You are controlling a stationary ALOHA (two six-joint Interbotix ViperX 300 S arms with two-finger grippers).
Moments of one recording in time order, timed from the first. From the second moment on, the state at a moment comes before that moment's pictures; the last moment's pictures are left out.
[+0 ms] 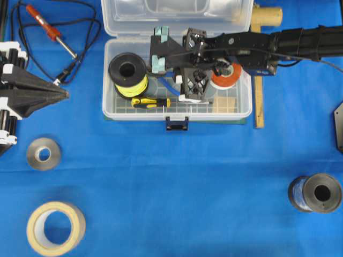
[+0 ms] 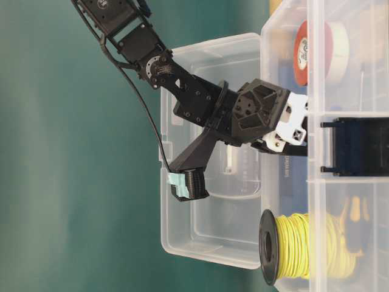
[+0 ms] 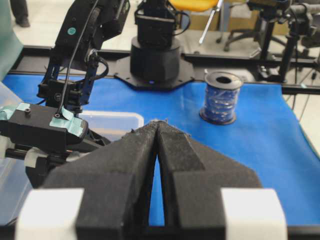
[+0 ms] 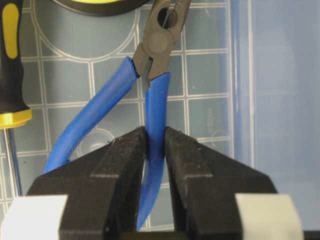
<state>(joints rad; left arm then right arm) 0.00 -0.96 1.18 -0.03 -0.26 -0.01 -0.28 0.34 0.30 -0.04 0.45 -0.05</state>
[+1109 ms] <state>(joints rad) 0.00 -0.96 1.19 -0.03 -0.26 -0.01 0.17 -0.08 0.51 -0.04 0.30 0.10</state>
